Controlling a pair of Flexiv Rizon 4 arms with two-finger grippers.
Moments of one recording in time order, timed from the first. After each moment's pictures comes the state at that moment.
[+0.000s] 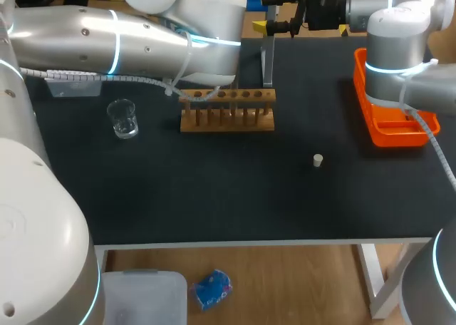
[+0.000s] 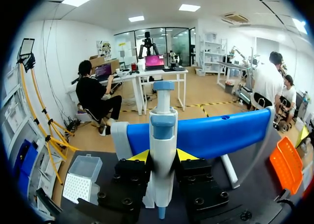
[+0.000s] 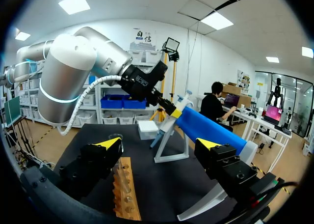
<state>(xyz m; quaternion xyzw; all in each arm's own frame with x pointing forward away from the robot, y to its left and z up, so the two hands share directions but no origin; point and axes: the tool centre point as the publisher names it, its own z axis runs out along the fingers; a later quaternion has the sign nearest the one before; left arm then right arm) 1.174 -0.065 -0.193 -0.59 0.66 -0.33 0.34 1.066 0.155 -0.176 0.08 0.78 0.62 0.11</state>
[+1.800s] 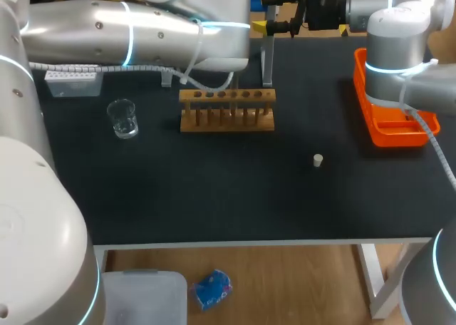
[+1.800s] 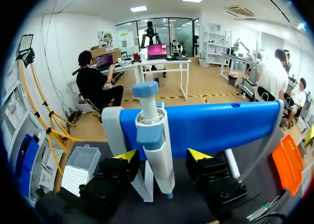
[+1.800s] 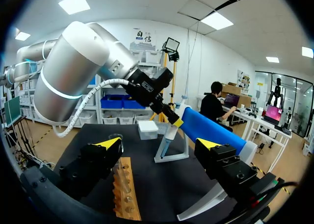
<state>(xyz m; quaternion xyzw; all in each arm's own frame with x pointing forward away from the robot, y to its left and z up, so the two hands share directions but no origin) 1.176 -0.065 -0.216 -0.61 0.67 -0.29 0.31 1.066 0.155 -0.176 0.08 0.78 0.62 0.11</state>
